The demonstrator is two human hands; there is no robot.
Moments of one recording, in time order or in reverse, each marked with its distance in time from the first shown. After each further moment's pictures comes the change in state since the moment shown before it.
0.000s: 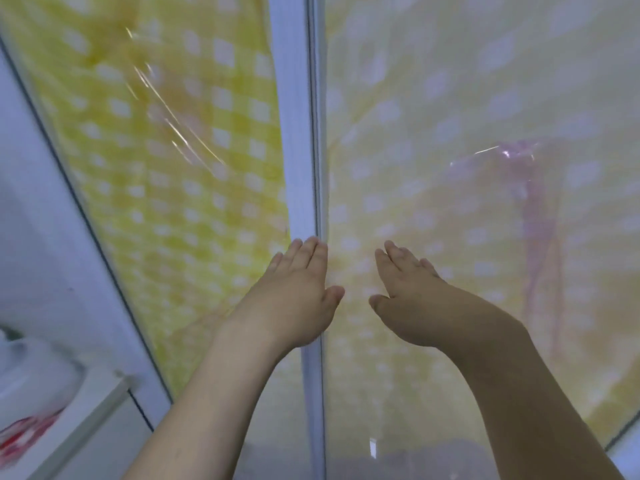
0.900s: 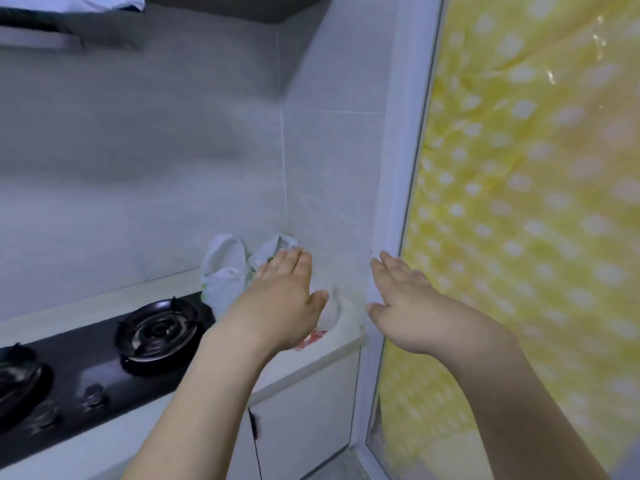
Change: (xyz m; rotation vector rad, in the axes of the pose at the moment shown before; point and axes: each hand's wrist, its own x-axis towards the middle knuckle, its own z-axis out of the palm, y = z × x) left_hand -0.285 -0.287 -0.058 -0.005 0.105 -0.822; right_hand 0.012 -0.389 0.089 -0.037 -0.142 -0.765
